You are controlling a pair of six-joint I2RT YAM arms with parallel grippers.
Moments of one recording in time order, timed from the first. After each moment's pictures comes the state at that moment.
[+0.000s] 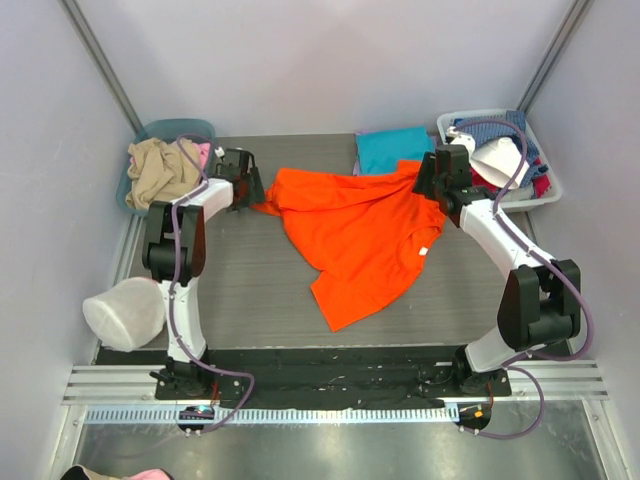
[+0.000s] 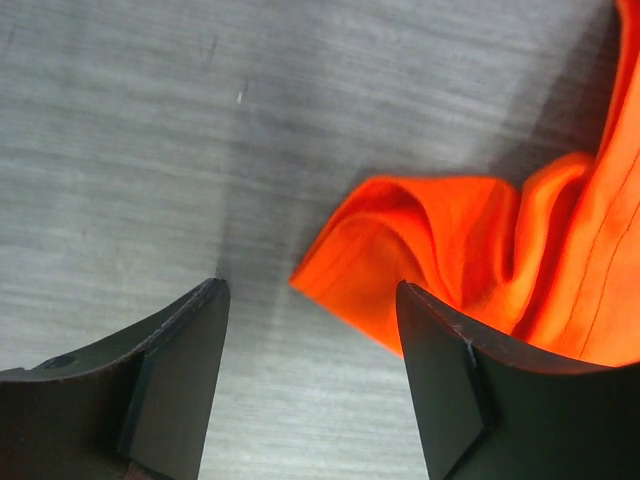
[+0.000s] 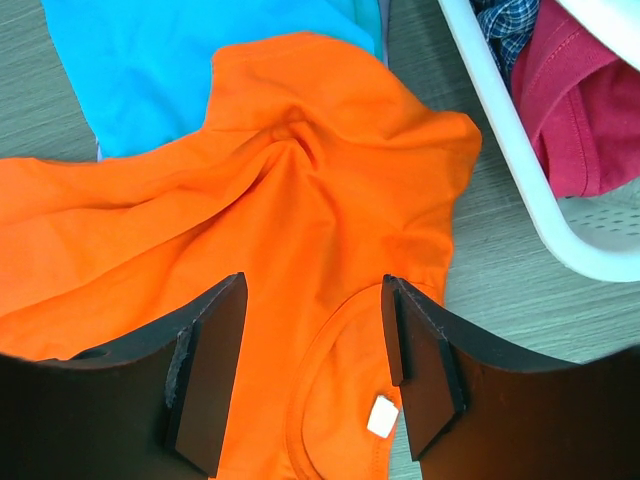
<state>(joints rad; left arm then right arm) -0.17 2.10 1.50 -0.32 -0.15 -0.40 0.18 1.53 1.18 -0.24 0.26 0.35</state>
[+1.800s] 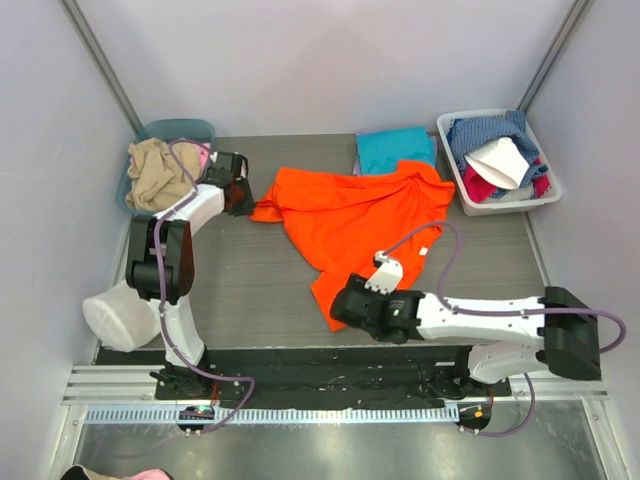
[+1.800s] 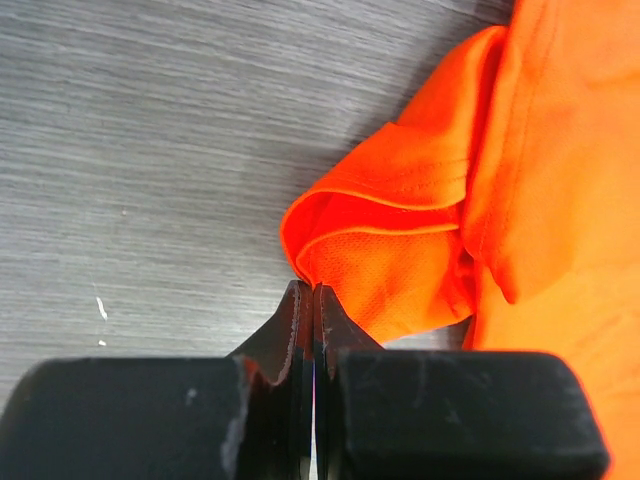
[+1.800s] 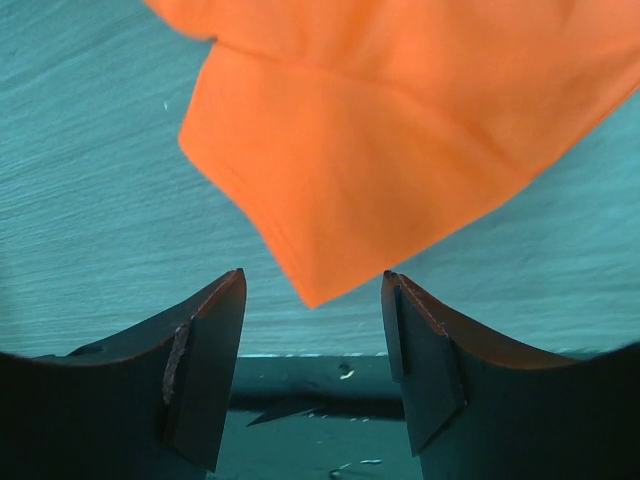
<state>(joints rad) -0.17 1.93 1.38 -0.39 -0.04 -0.42 1.23 1.26 0.81 -0.64 0.63 1.39</state>
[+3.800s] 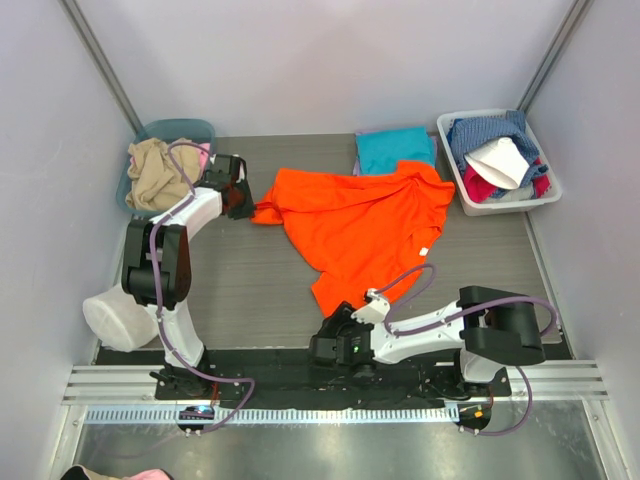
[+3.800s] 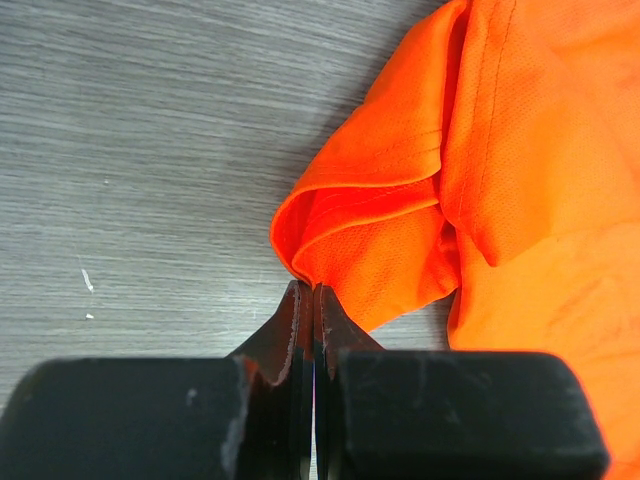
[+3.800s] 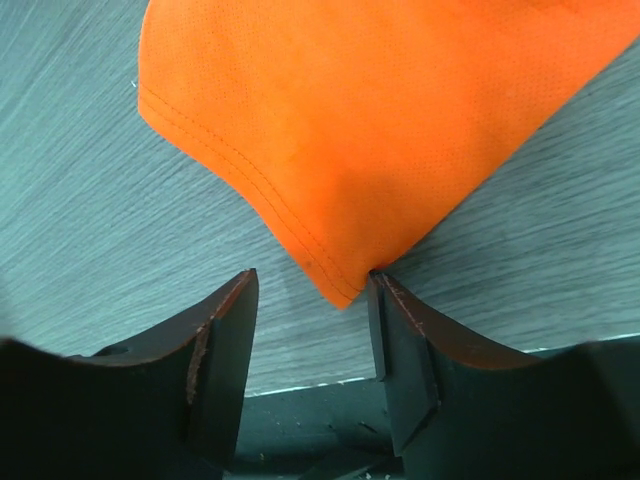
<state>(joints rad) -0.17 1.87 1.33 -0.39 0.01 -0.41 1.48 1.62 0.79 -0.51 0.85 2.00</state>
